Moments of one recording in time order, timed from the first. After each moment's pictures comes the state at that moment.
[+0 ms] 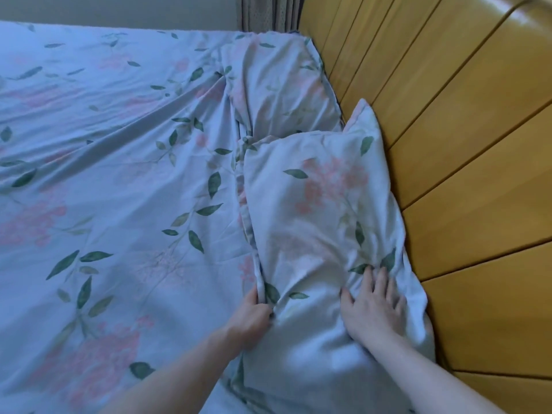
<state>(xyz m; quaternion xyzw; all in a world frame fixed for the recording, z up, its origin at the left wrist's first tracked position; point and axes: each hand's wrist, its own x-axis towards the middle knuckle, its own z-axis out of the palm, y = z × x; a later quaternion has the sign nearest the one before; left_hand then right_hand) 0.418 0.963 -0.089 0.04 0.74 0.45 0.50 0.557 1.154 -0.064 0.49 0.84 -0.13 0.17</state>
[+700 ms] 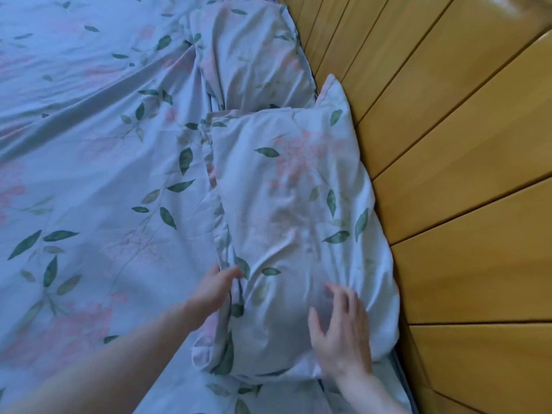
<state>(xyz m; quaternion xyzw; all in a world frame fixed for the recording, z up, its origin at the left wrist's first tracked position) 0.418 0.952 -0.074 -0.04 0.76 0.42 0.49 0.641 1.088 -0.060 0.40 0.89 -0.21 -0.03</state>
